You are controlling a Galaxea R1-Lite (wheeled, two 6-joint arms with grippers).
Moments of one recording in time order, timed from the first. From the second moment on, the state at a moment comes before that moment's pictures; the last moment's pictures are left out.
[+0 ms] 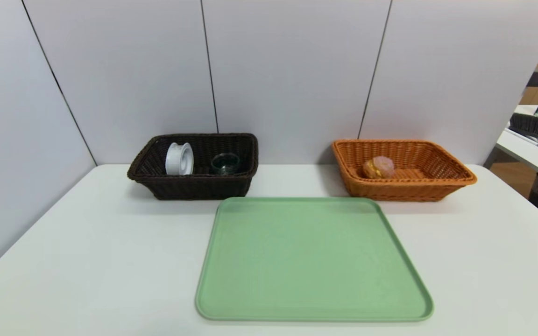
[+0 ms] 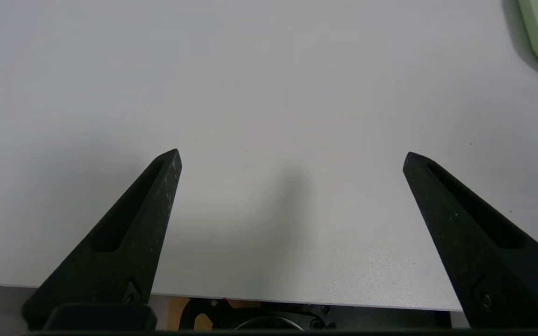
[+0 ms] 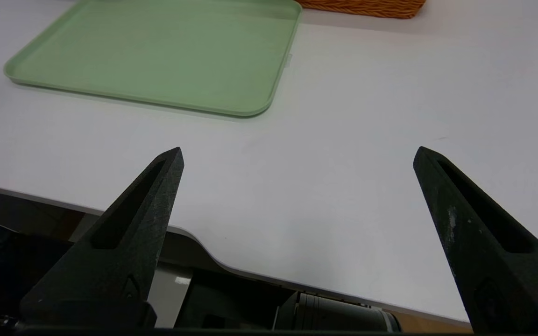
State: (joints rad) left arm -0.09 0.28 -0.31 0.48 0.09 -0.14; right arm 0.00 0.12 -0.67 0.78 0.21 -0.05
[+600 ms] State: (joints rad) left arm 0.02 0.21 -0.30 0.49 0.04 -0.04; right arm 0.01 0.12 -0.66 0.78 0.21 -0.04
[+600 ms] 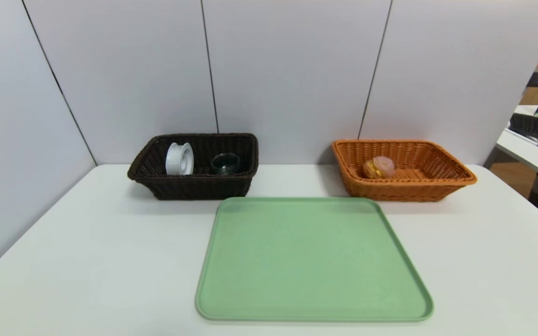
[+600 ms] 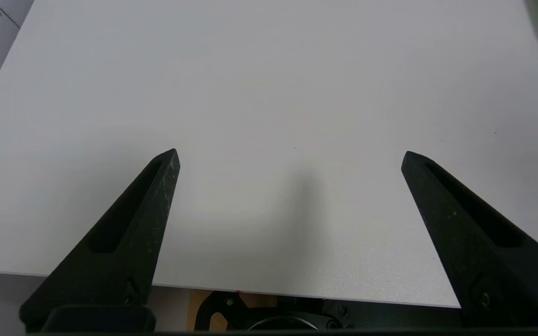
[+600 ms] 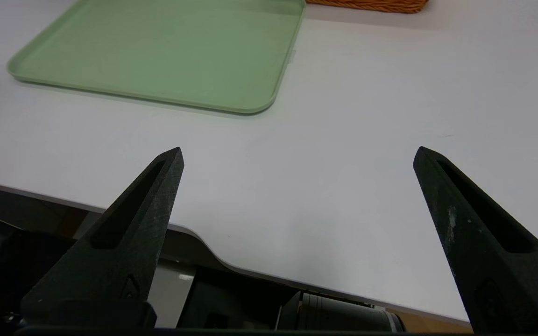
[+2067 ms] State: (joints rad) left arm 0.00 0.00 -0.09 0.20 -0.02 0.02; right arm 0.00 0.00 -0.10 0.08 -0.07 -0.07
